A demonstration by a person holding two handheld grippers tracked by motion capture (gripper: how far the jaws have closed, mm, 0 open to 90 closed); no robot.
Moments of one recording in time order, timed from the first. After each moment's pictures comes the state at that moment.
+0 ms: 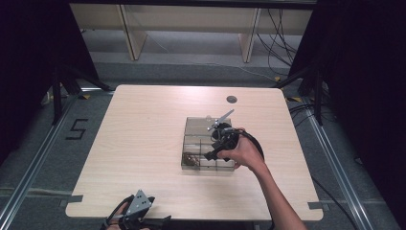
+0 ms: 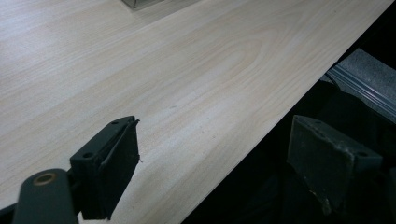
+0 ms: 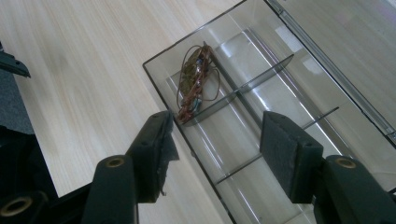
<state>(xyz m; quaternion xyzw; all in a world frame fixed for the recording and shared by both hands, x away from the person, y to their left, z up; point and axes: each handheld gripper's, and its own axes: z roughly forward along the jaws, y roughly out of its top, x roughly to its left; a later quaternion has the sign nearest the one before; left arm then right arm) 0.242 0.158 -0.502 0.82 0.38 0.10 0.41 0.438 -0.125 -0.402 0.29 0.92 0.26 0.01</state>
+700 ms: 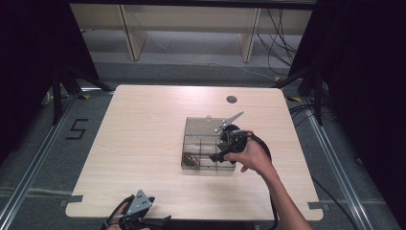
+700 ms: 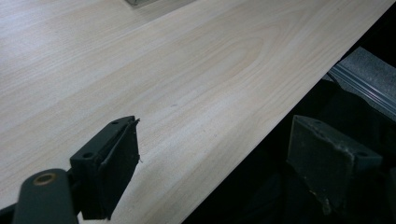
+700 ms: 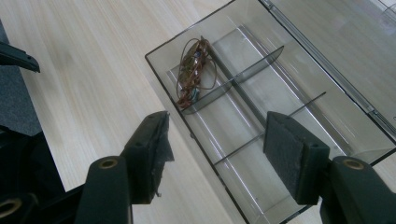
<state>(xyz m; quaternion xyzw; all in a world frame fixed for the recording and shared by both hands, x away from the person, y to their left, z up) 0.243 0.157 -0.504 0.82 0.38 0.11 0.41 0.426 -0.144 -0.396 0.30 0.91 0.28 0.02</state>
